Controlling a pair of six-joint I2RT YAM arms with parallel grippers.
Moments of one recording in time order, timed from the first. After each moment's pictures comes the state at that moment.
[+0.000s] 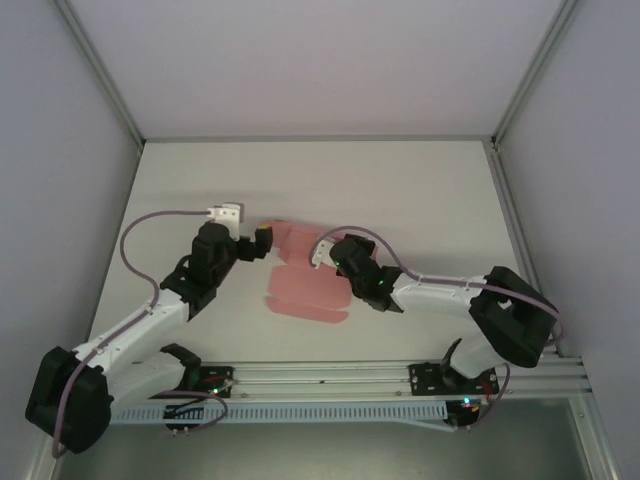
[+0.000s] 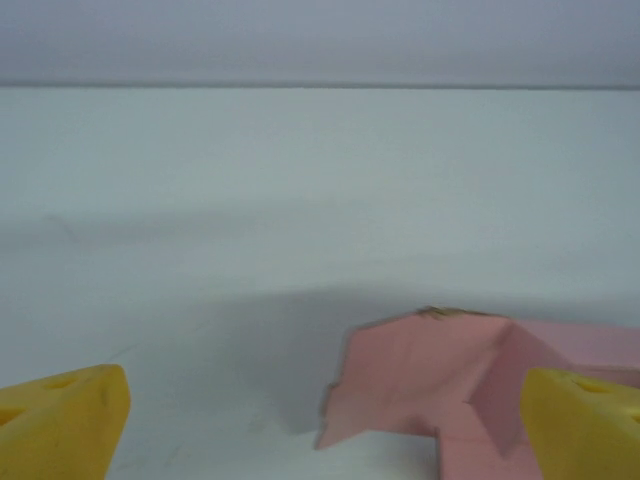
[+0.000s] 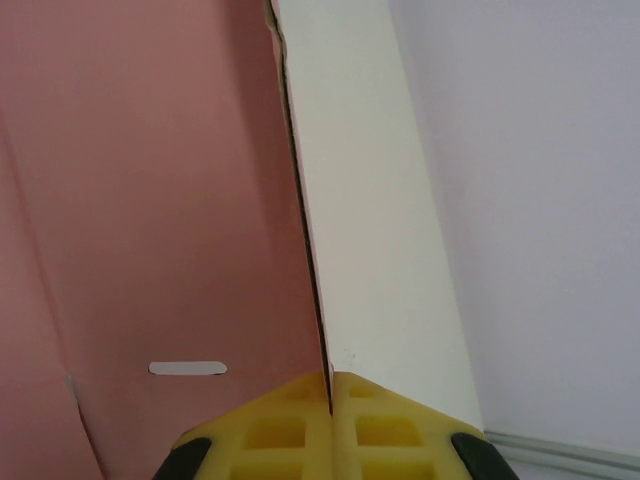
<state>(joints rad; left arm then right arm) -0.51 1.01 0.53 0.07 -0.22 -0.25 0.96 1.49 0.68 0.21 0.67 -0.81</state>
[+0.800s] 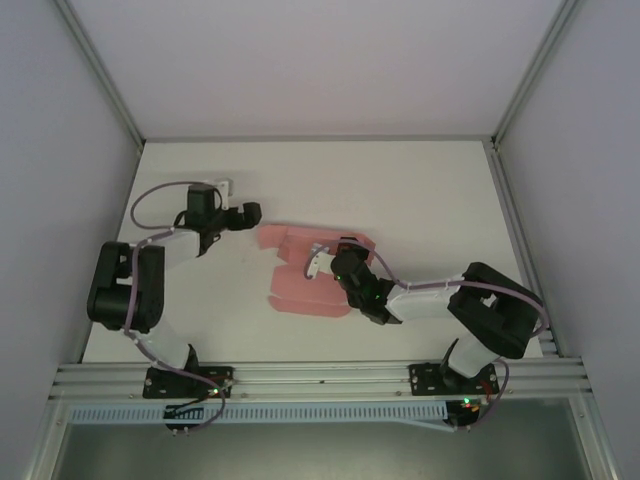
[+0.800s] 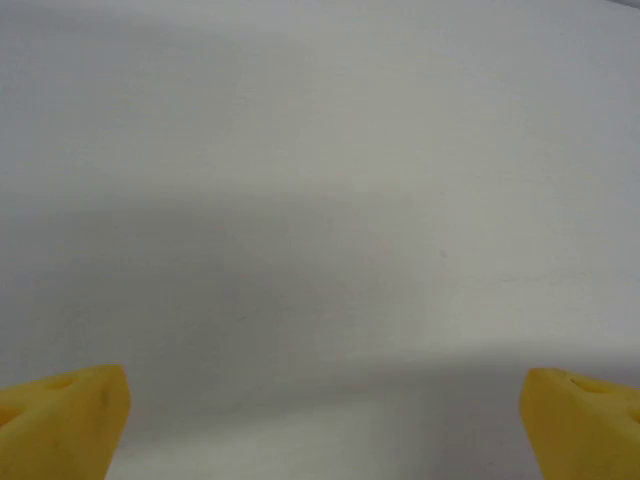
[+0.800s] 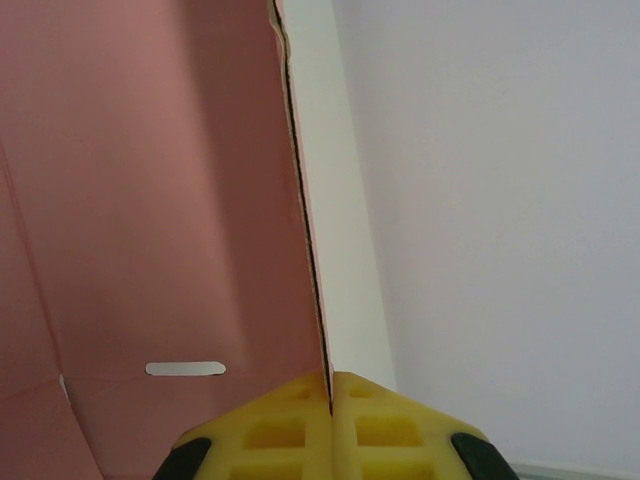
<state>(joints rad) -0.16 1.68 0.83 0.20 0.25 -0.22 1.00 1.57 0.58 0.56 0.76 -1.01</state>
